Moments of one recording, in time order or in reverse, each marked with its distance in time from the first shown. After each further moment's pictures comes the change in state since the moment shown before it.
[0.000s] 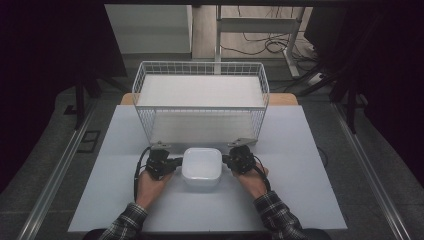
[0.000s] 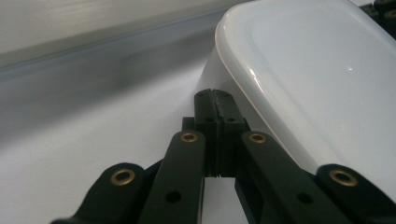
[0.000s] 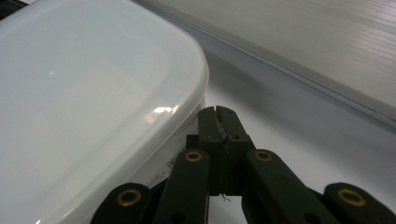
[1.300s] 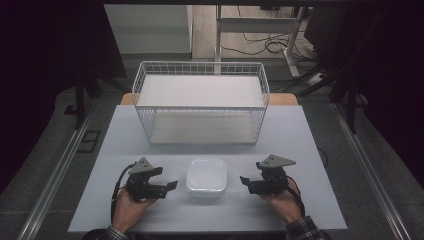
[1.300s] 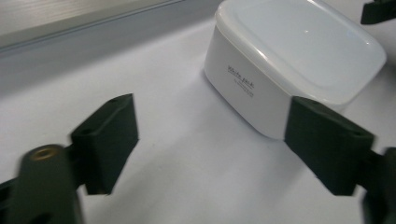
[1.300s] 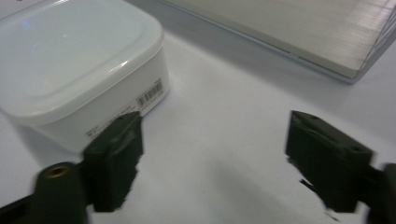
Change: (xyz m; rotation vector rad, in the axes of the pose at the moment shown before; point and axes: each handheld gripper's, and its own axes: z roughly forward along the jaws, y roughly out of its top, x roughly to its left) left arm -0.011 -0.047 -0.064 -0.065 -0.038 0.120; right arm -0.014 -0.059 -0.086 -0.097 -0.023 -0.047
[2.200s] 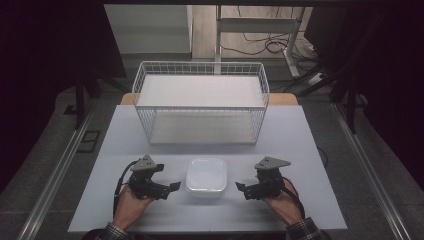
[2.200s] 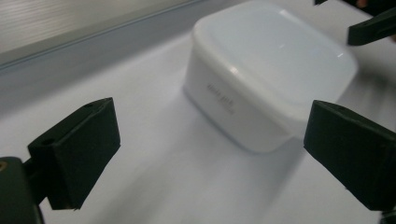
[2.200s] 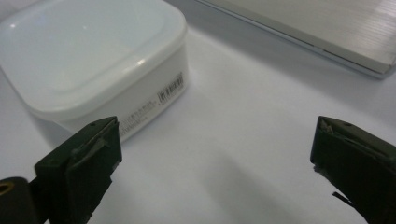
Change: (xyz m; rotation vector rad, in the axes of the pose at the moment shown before) left arm -0.003 0.015 0.005 -0.011 -0.075 0.046; right arm 0.011 0.003 0.004 0.039 0.029 -0.001
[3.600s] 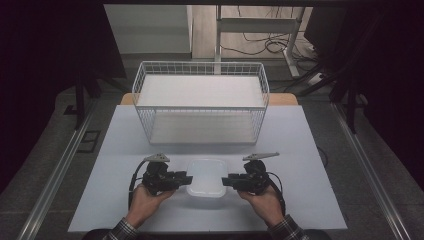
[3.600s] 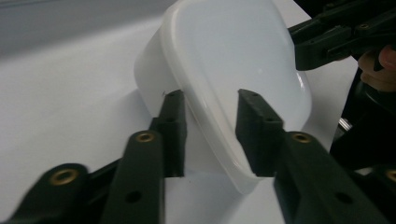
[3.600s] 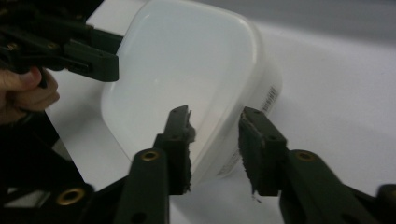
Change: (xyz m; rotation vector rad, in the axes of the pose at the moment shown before) left arm -0.017 0.020 0.020 0.077 -0.114 -0.161; right arm 0.028 0.030 0.011 0.083 0.228 0.304
